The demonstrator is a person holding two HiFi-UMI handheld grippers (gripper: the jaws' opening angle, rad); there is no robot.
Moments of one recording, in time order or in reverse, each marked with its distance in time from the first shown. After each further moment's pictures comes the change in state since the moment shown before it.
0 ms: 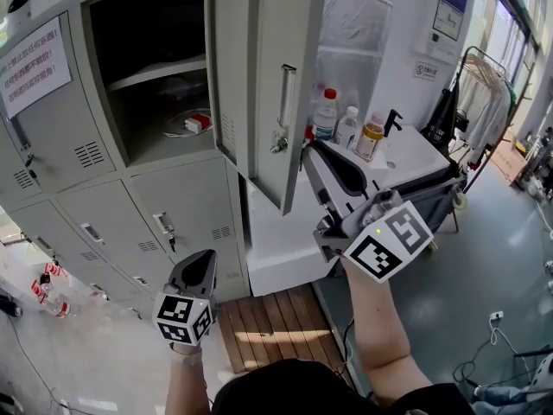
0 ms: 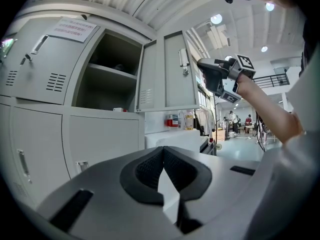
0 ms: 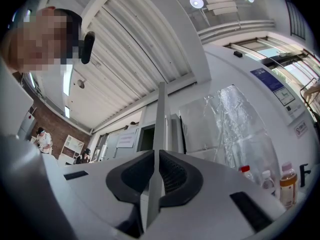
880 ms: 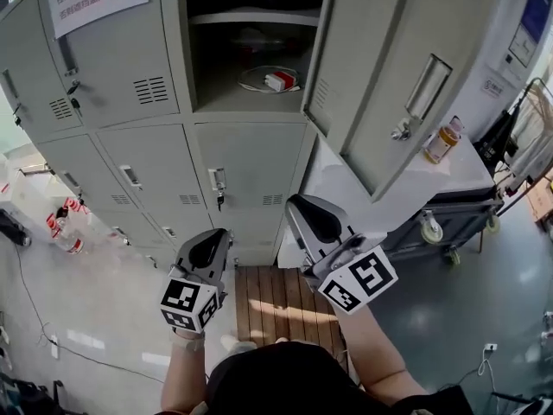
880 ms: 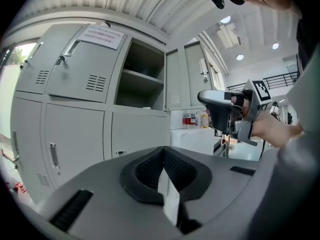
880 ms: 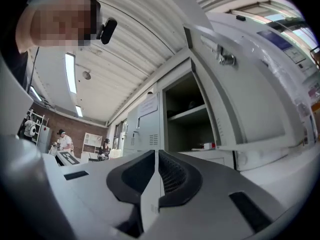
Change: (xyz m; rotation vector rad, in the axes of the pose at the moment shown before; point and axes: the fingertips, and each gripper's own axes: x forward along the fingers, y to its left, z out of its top) left arm -0.074 0.082 -0.028 -0.044 -0.010 0.141; right arm 0.037 0.135 -0.181 0.124 0.222 0.168
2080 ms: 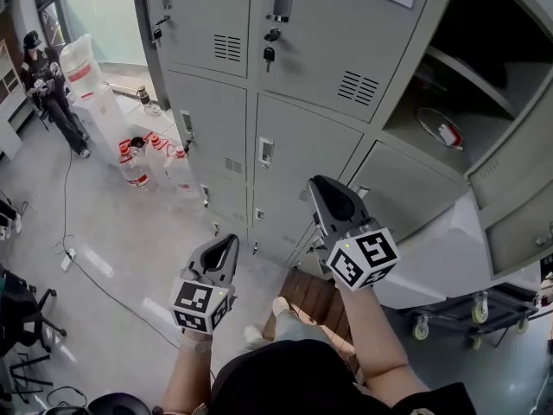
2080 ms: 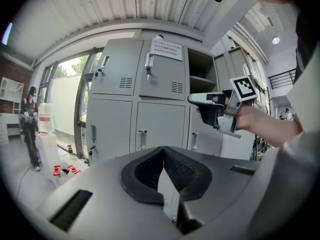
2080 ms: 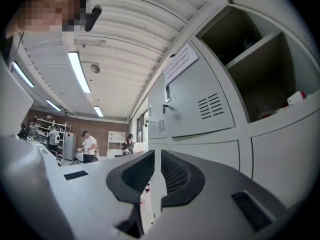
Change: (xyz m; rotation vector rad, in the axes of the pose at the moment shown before) left arm -0.194 0.197 -0.066 -0.092 0.066 0.448; right arm 0.236 0.164 -0.094 0.086 0.117 0.283
